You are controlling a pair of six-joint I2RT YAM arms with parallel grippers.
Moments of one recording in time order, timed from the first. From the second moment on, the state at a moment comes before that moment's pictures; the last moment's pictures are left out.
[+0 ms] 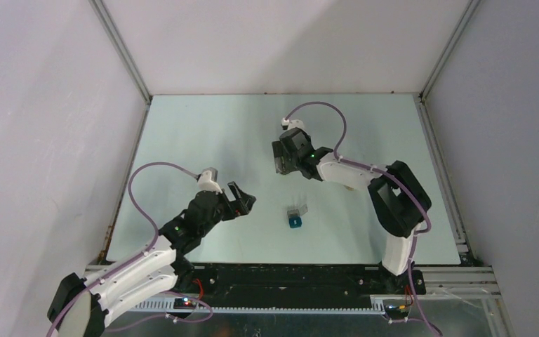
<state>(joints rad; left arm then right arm) -0.69 0.75 0.31 -0.03 -0.21 -0.81 0.73 1.83 1.26 -0.19 0.28 0.38</state>
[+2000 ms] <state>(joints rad) -0.69 1.05 0.59 0.28 0.45 -0.18 0.67 1.30 1.24 -0.40 -0.49 0.44</state>
